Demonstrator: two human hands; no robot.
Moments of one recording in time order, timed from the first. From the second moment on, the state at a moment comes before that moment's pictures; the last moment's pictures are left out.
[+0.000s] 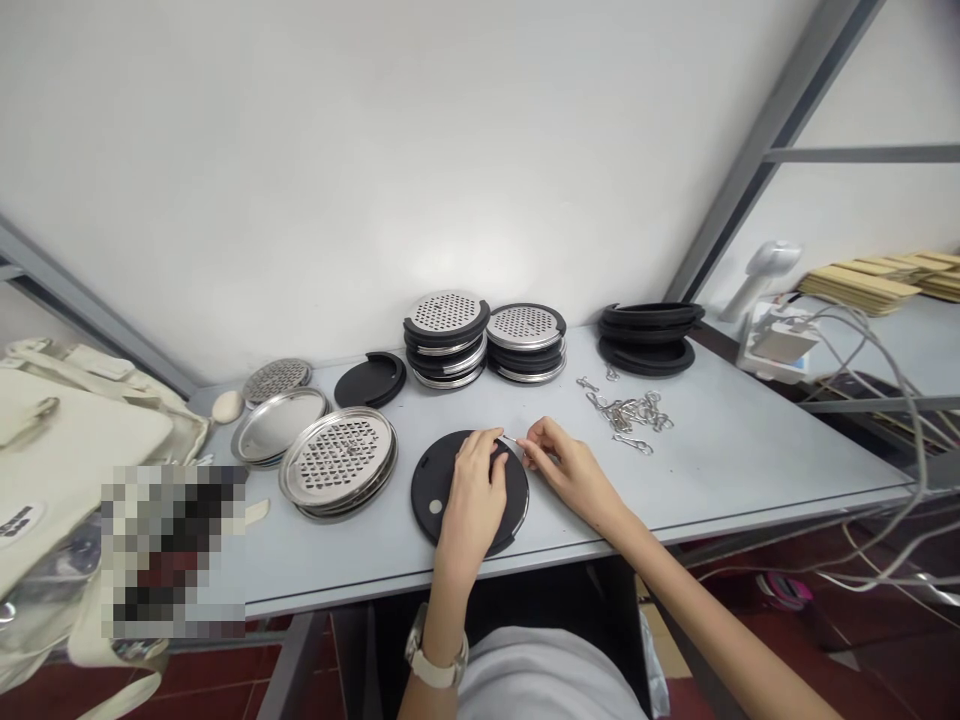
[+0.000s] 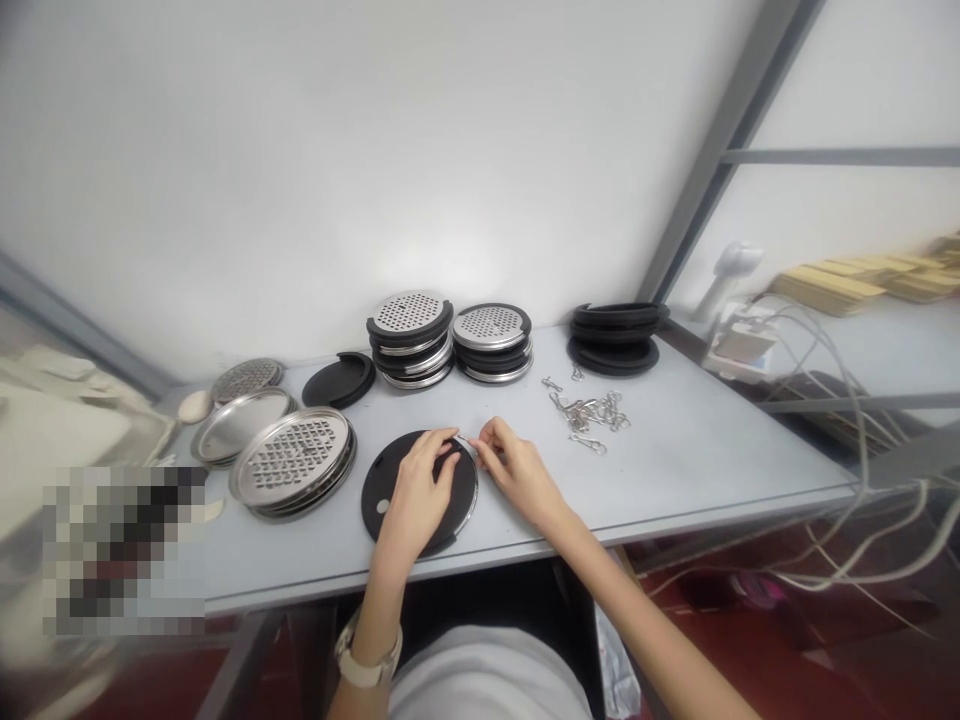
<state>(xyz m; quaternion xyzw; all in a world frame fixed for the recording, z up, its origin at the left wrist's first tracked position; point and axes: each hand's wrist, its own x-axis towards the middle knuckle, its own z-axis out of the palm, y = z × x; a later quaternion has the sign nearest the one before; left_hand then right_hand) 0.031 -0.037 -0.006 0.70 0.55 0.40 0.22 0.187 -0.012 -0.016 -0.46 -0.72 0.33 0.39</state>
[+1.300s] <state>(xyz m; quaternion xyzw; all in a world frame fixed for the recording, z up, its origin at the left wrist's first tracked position) 0.031 -0.036 -0.002 0.71 0.53 0.42 0.20 0.177 -0.007 -0.022 -0.44 -0.73 0.34 0.40</state>
